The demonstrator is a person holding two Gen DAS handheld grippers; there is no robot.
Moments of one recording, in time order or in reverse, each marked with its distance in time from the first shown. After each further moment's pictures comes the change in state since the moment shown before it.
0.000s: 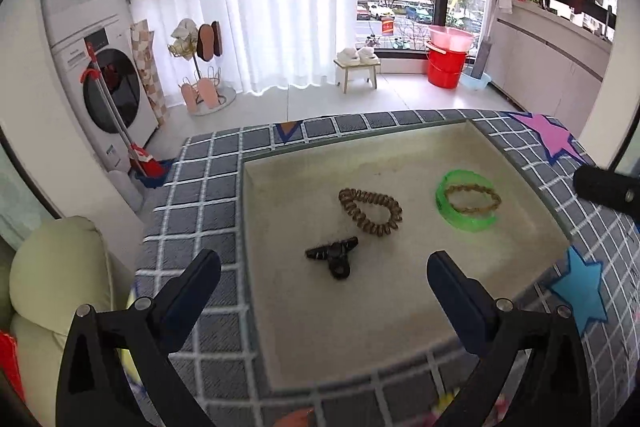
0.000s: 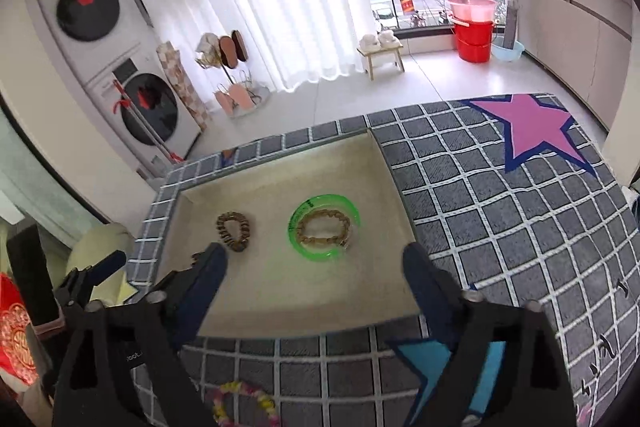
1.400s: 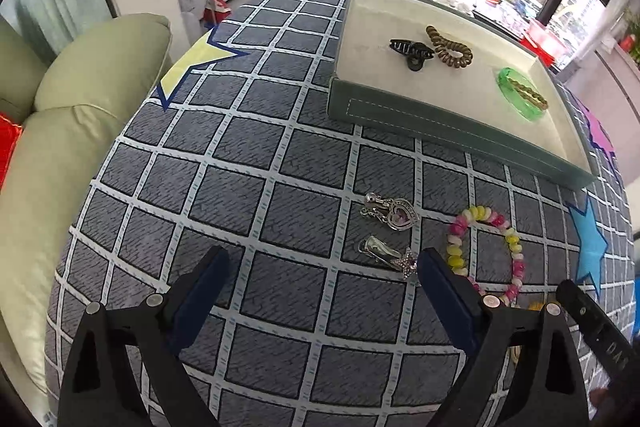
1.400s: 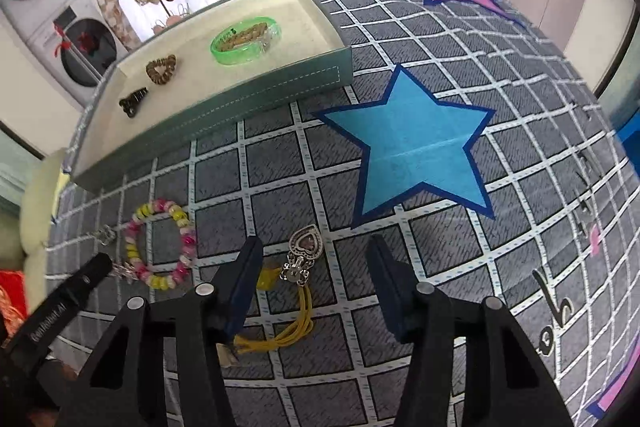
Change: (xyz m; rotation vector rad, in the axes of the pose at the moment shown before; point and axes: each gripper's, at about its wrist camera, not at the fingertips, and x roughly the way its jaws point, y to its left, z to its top) left arm -0.032 0.003 -0.129 -0.432 0.308 0.126; right arm 0.000 -0.018 -0.130 0.038 0.271 -0.272
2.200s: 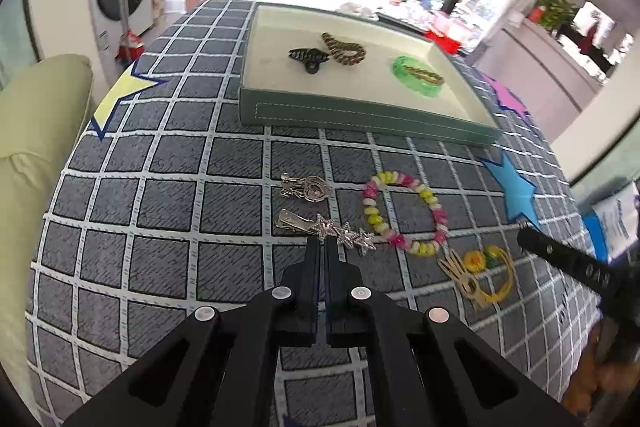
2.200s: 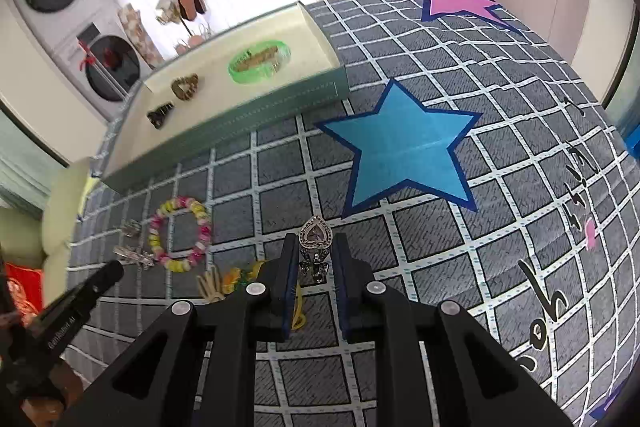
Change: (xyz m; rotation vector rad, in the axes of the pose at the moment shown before) left arm -0.033 0.002 -0.021 0.211 -0.071 -0.317; right arm -0.027 -0.027 -0.013 0.040 -0.079 0.162
